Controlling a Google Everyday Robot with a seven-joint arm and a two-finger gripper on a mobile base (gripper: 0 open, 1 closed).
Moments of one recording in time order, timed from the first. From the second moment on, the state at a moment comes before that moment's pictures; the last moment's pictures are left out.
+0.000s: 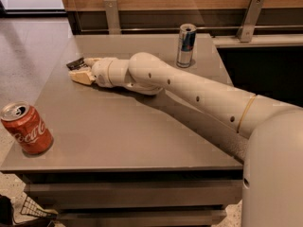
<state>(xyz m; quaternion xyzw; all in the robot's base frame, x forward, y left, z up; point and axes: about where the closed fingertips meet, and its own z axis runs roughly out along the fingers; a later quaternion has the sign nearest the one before) 0.702 0.230 0.820 -0.41 0.66 0.35 0.52</state>
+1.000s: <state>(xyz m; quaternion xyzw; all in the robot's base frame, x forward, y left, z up) 0.704 0.241 0.823 -0.42 0.65 0.36 0.52</state>
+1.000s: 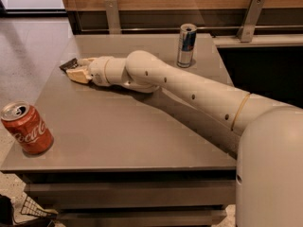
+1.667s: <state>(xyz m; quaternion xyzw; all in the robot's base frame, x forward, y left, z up) 0.714 0.226 0.861 -0.46 0.62 0.35 0.53</state>
